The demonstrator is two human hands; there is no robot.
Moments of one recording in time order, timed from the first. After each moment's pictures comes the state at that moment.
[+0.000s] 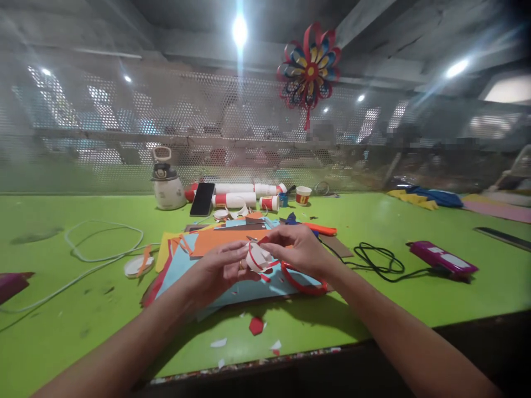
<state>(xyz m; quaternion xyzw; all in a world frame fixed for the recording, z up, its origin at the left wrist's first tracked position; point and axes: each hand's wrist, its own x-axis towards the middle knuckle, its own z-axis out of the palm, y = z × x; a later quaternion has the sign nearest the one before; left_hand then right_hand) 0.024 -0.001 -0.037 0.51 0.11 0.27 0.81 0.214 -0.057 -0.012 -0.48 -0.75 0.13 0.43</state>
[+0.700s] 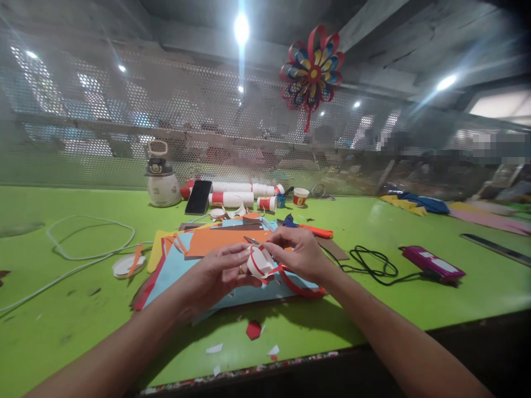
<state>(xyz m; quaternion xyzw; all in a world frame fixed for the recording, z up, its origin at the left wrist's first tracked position) 0.024 -0.003 -0.037 0.50 0.10 0.25 0.82 0.211 -0.056 -0.018 -0.49 -0.74 0.09 0.46</state>
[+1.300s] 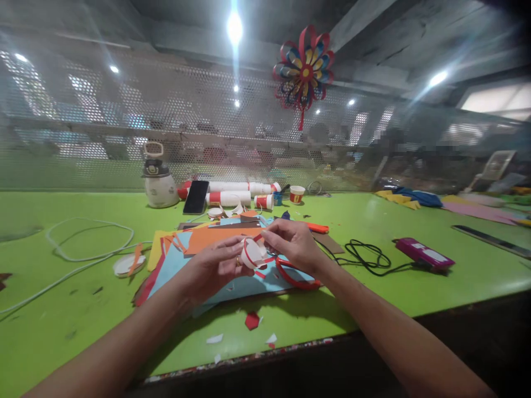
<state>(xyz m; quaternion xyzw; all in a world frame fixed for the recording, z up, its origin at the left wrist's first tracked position) 0.024 -0.001 -0.036 0.49 0.09 0.27 0.83 0.211 -0.057 -0.018 -0.46 -0.71 0.17 0.51</state>
